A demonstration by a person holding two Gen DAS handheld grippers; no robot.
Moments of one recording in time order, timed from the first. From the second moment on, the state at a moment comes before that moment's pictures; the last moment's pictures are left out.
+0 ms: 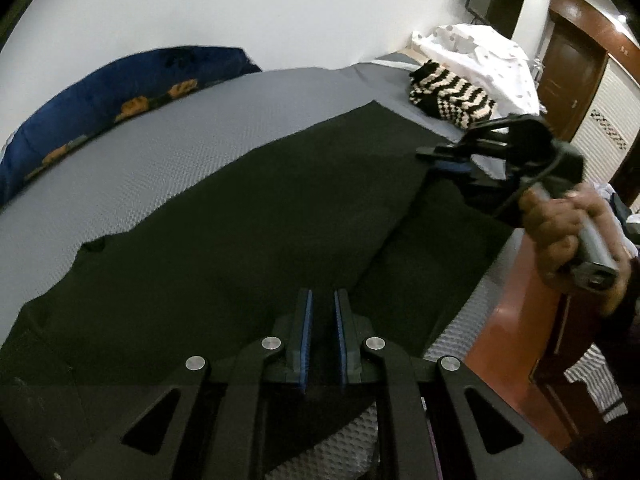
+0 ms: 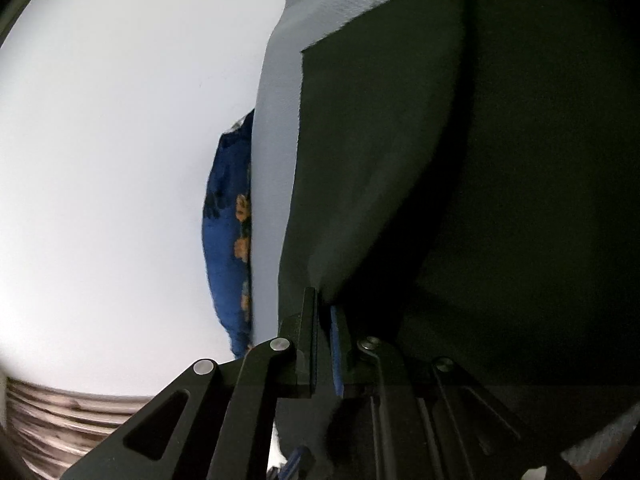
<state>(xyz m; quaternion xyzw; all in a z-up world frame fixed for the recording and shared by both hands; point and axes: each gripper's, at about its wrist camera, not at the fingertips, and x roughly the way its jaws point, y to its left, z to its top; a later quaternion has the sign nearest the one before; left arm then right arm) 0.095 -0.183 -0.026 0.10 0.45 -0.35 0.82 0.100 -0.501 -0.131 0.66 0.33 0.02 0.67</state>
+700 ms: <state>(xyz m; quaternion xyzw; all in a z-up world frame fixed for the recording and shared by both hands) 0.097 -0.213 -0.039 0.06 0.48 -0.37 0.79 0.136 -0.514 -0.082 0.65 0.32 0.01 0.69</state>
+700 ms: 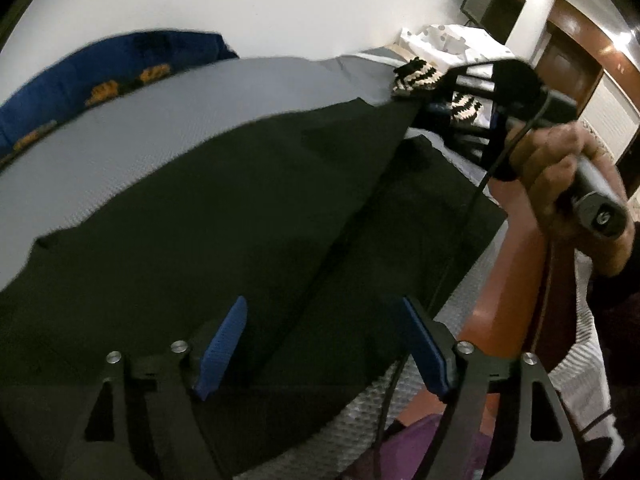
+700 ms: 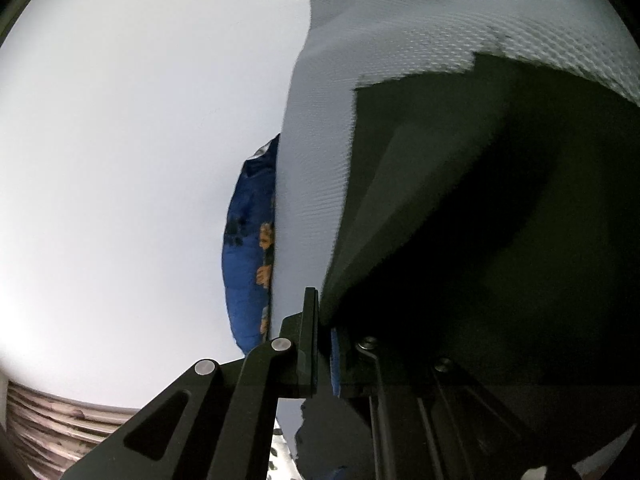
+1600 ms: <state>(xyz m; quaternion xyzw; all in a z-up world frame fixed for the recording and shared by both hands) 0.087 -0.214 -0.030 0.17 0.41 -0.31 0.84 0.072 -0.525 -0.051 0.64 0.29 -0.02 0.71</state>
